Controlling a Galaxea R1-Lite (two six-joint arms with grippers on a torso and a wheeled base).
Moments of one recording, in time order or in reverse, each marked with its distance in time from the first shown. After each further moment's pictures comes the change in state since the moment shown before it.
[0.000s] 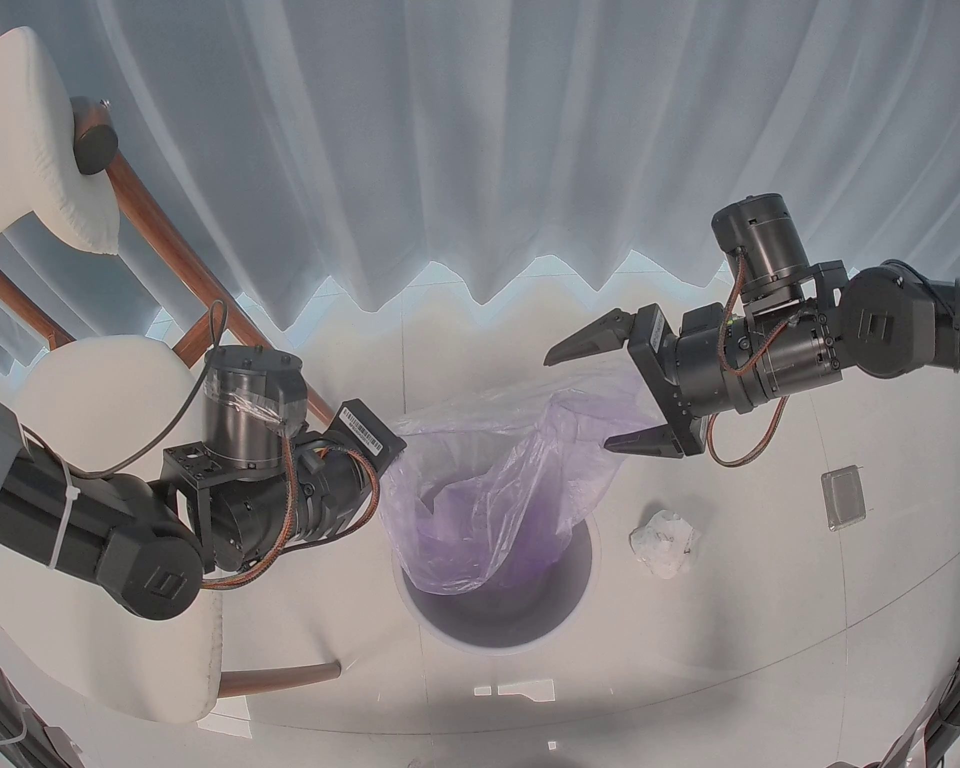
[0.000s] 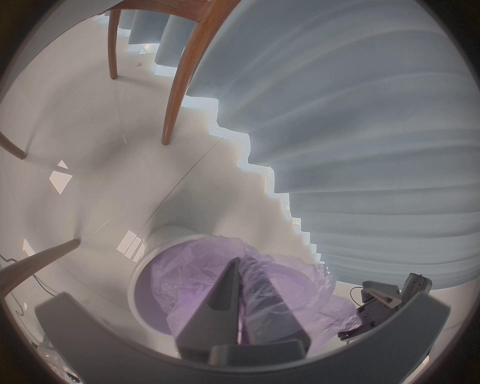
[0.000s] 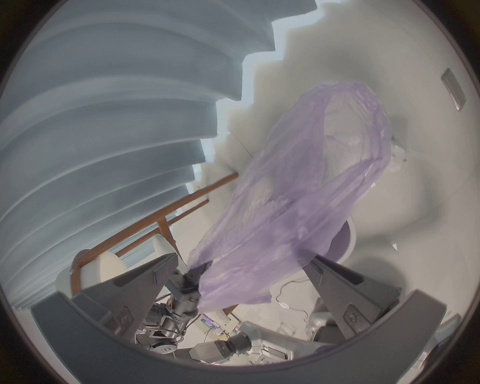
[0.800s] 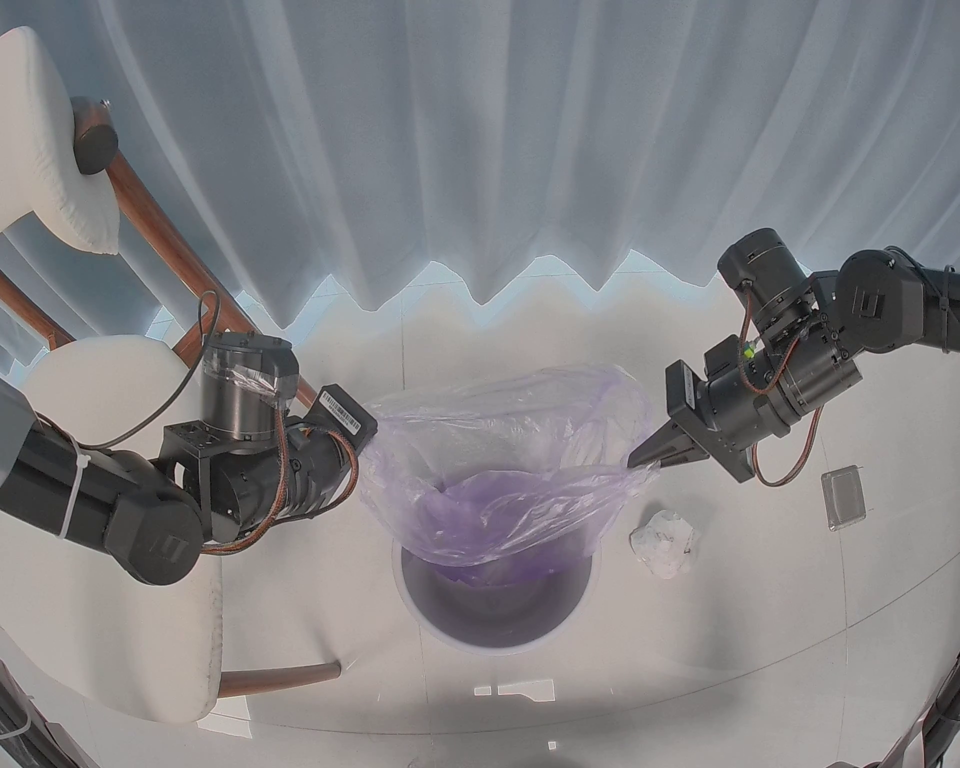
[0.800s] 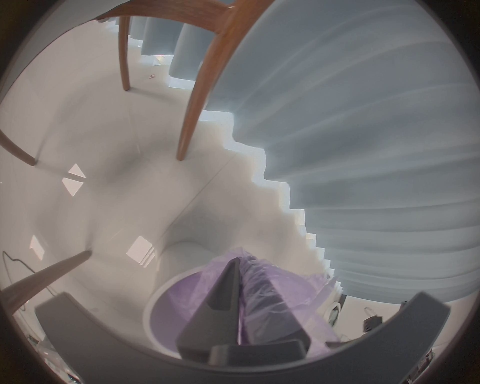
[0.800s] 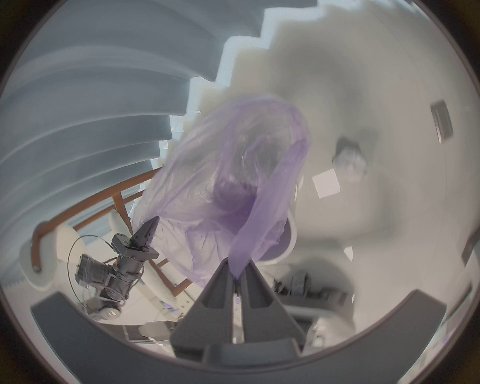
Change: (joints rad) left arm 0.077 0.037 -0.061 0.049 0.027 0.010; right arm -0.076 0.044 -0.090 0.369 -0.003 -0.283
